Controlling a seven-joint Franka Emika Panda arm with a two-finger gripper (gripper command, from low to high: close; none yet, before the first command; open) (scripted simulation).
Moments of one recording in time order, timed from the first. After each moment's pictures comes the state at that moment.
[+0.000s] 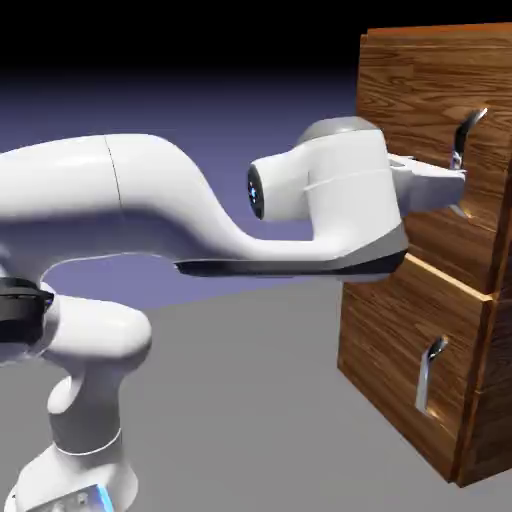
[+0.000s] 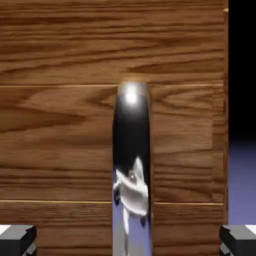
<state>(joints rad) 0.97 -0.89 -1.12 -2.06 -2.81 3.15 2.82</state>
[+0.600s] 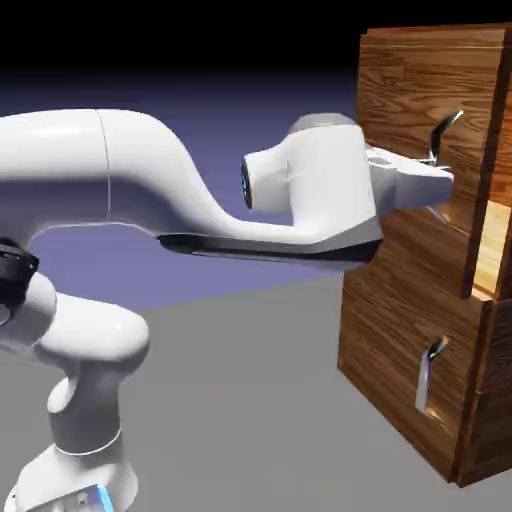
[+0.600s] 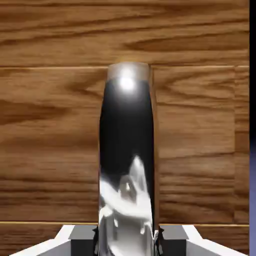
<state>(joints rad) 0.72 -0.81 -0.93 -2.24 -2.66 2.95 2.83</state>
